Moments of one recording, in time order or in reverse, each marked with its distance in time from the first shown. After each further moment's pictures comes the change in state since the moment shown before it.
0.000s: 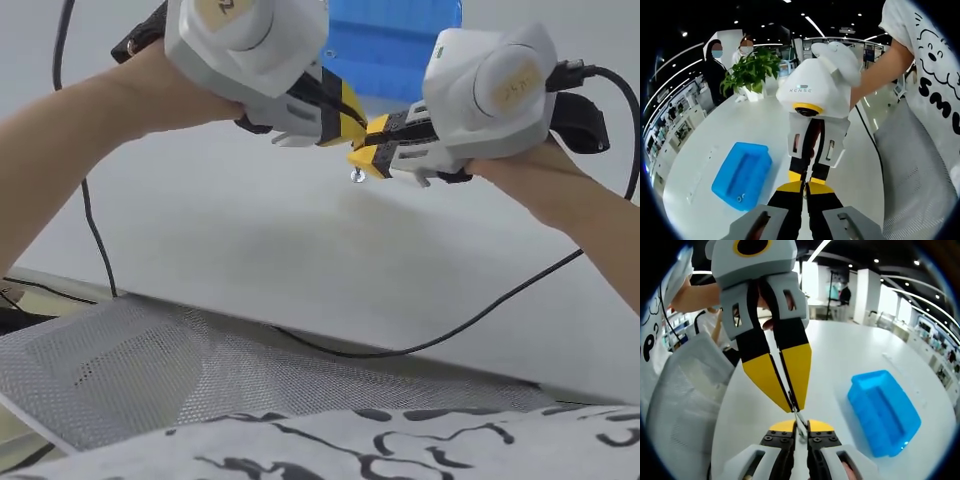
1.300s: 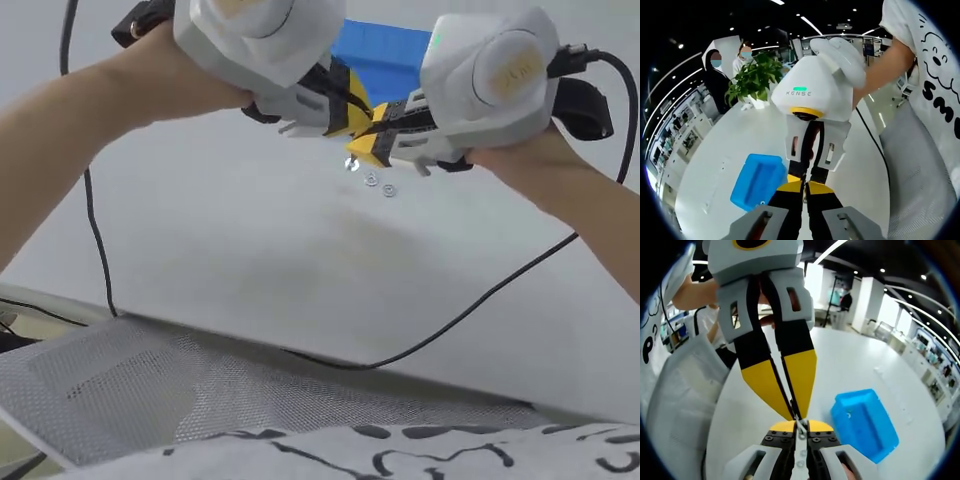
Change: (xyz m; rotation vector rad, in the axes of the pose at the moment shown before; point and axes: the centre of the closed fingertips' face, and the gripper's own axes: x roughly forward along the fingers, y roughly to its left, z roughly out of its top) left arm -0.019 0.021 0.026 0.078 0.011 0.059; right arm -0.017 -0.022 0.032 -0.091 -0.001 -0.069
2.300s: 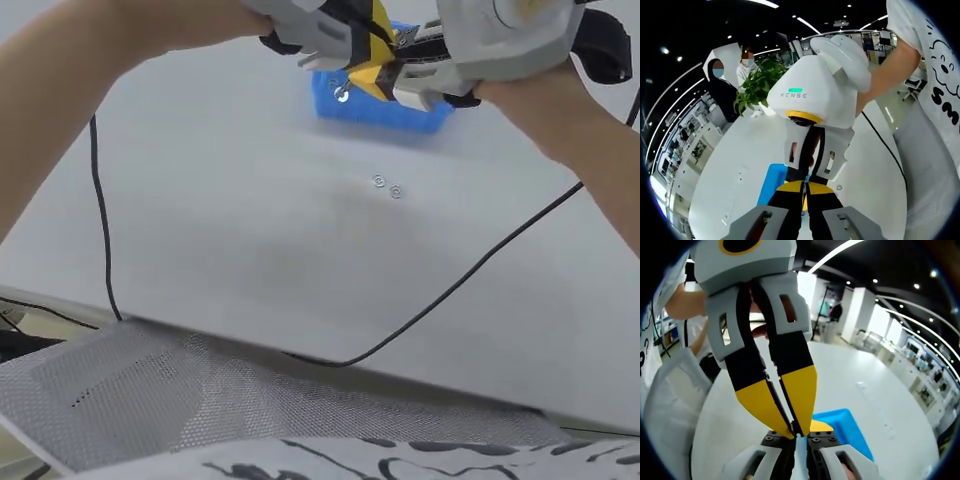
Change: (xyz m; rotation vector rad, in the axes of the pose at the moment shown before) left arm -0.002 0.040 0.031 0.085 -0.007 0.068; right arm -0.006 -0.055 0.032 -0.018 -0.084 -0.106
